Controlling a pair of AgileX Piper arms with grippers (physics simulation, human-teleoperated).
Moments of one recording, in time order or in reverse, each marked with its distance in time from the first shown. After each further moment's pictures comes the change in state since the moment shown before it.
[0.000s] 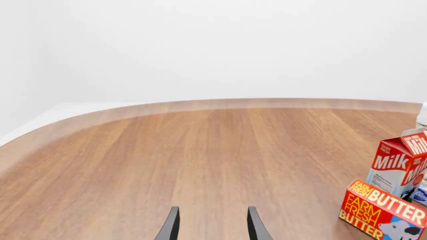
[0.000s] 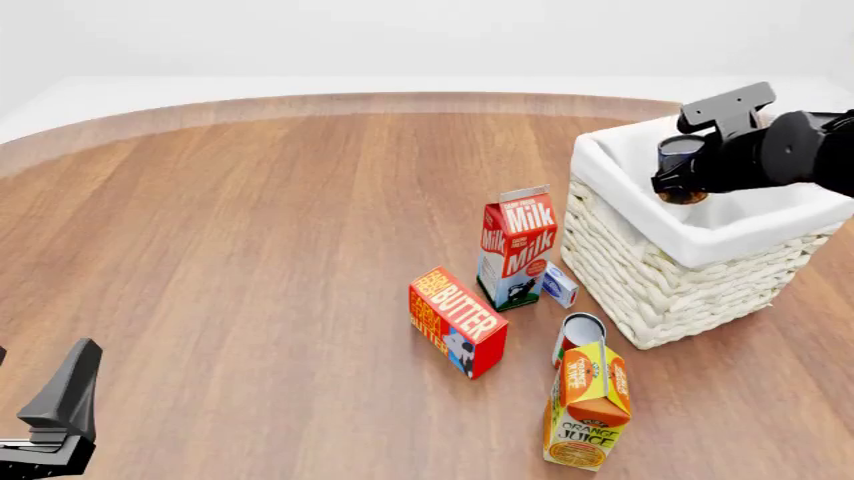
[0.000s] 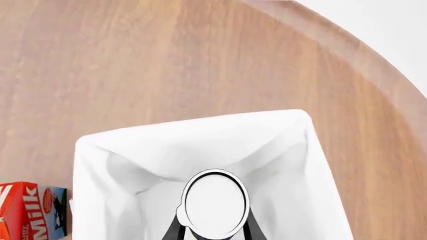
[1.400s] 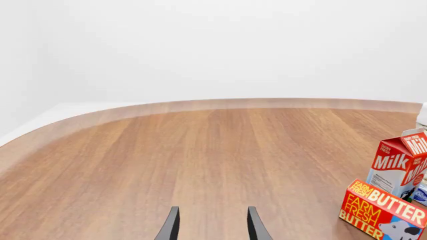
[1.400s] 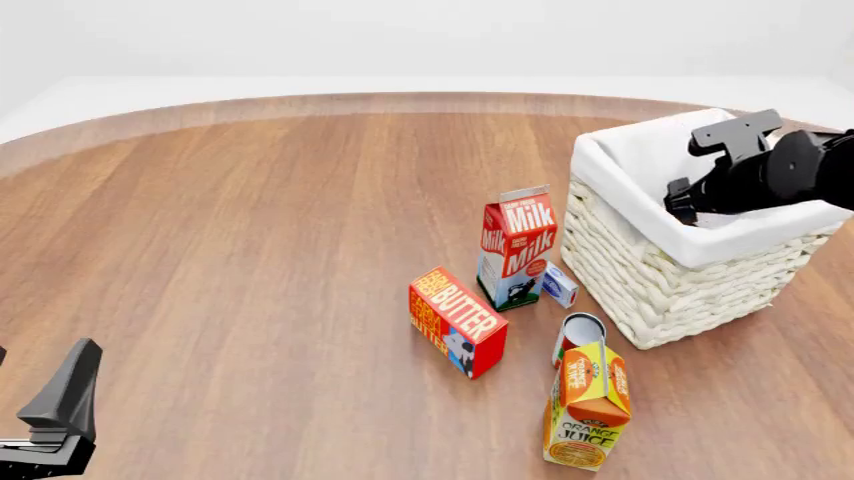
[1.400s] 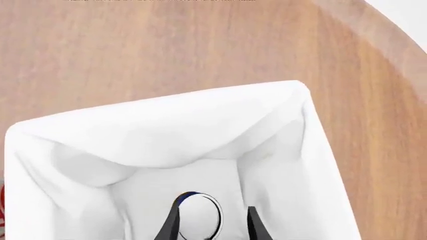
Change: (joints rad) left arm 0.000 0.000 0.000 0.000 0.000; right arm -0.059 0.052 0.022 0.006 -0.003
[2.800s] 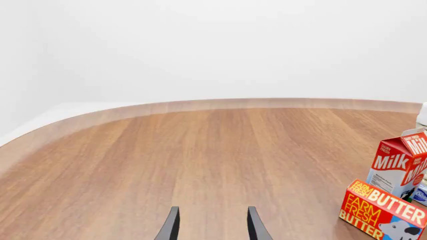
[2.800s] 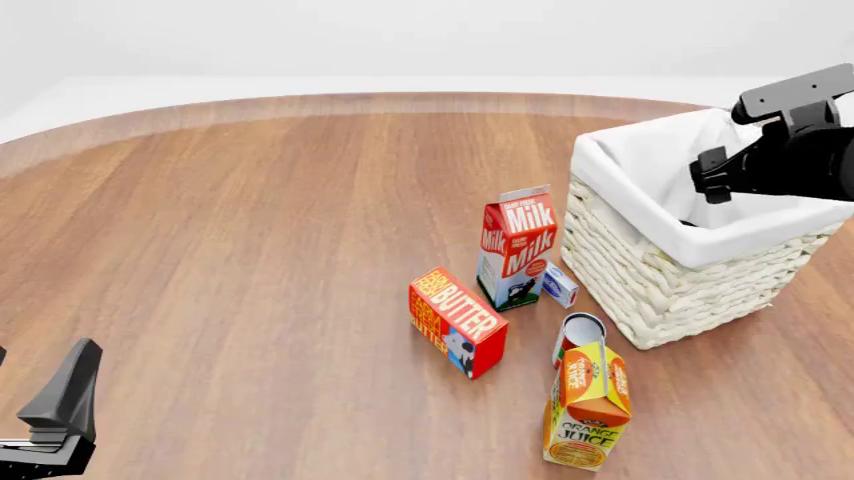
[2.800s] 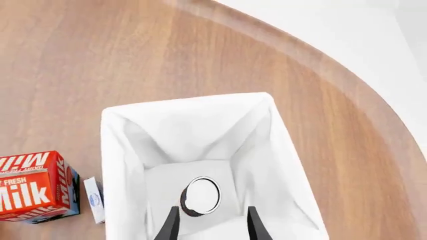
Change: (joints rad) left arm 0.000 0.000 0.000 0.000 0.000; right arm 0.039 -0.349 0.173 -0.027 0.018
